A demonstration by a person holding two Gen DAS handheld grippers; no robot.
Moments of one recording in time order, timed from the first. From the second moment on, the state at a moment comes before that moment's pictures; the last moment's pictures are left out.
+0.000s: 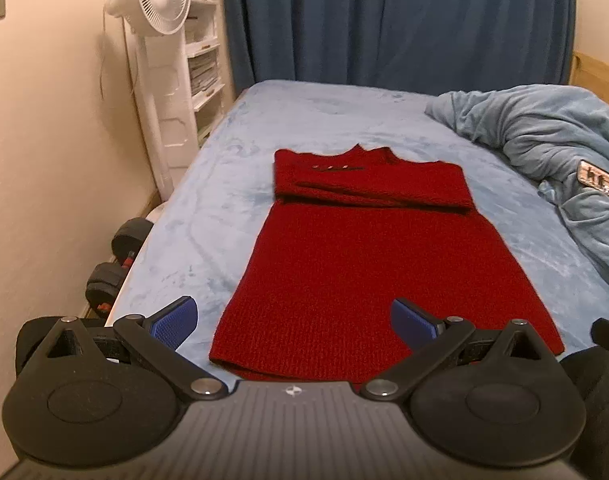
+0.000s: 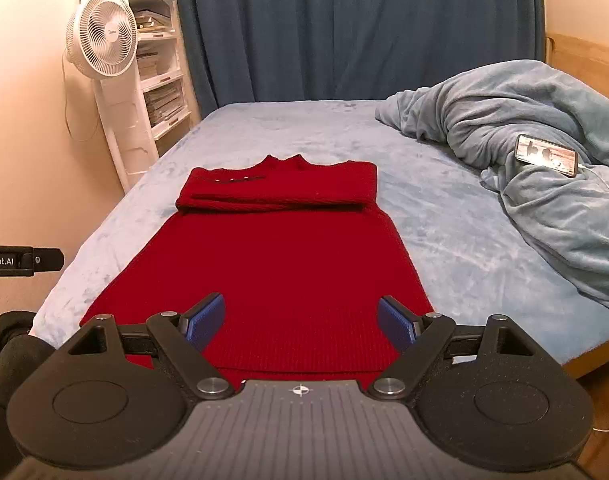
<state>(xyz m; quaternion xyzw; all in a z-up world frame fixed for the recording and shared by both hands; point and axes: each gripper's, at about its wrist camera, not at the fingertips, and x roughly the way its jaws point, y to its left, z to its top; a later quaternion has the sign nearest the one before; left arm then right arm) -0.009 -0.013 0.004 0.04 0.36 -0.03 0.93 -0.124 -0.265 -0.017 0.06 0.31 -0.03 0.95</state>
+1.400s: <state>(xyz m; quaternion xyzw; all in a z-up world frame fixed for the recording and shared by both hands) 0.204 0.043 -0.191 0.06 0.56 -0.08 0.82 0.068 -0.459 -0.185 0.21 0.49 -0.13 0.84</state>
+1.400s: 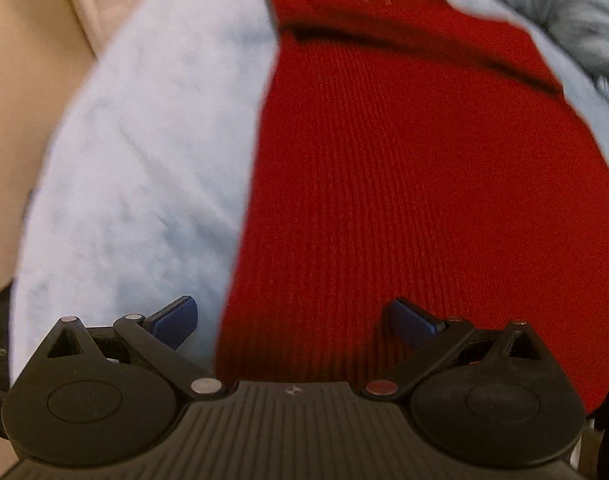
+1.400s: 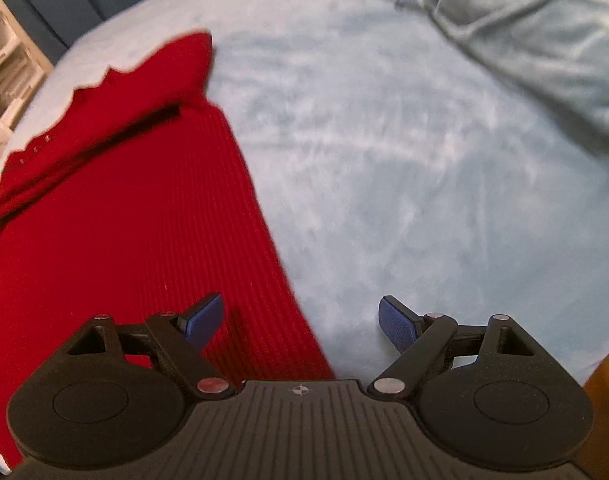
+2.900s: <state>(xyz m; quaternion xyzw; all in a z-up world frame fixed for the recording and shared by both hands) 0.052 0.068 -0.095 -0.07 0.56 -0.08 0.82 -0.085 -0.416 -0.083 0.32 0.49 -0.02 0.81</state>
